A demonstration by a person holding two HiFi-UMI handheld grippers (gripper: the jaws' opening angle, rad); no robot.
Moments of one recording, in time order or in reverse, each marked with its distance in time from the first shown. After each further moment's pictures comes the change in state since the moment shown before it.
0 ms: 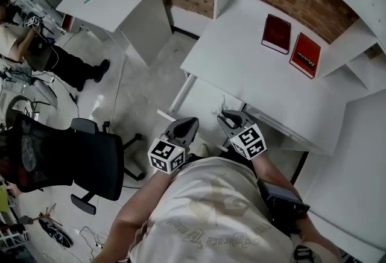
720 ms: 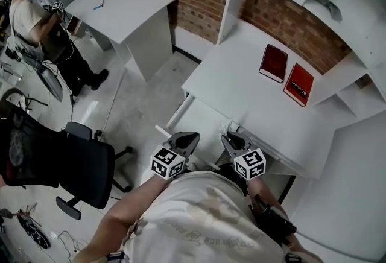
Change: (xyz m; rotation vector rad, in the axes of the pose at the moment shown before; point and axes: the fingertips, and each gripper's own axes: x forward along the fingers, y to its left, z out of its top) left arm 0.013 0.001 0.001 0.039 0.022 -0.067; right arm -0.029 -0.015 0.011 0.079 -0.083 -0.068
